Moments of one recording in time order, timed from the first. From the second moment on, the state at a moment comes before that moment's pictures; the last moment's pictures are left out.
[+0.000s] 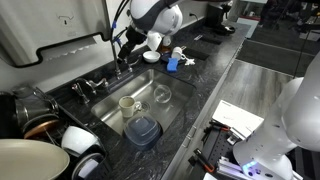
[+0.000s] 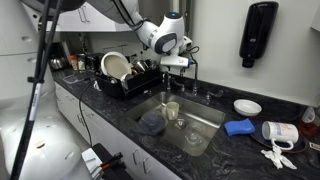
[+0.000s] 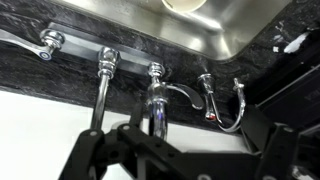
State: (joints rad) arm 0.02 0.09 0.09 -2.08 0.43 2.64 -0.70
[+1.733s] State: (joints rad) arm -0.01 0.04 0.04 -2.09 0.22 2.36 -0.43
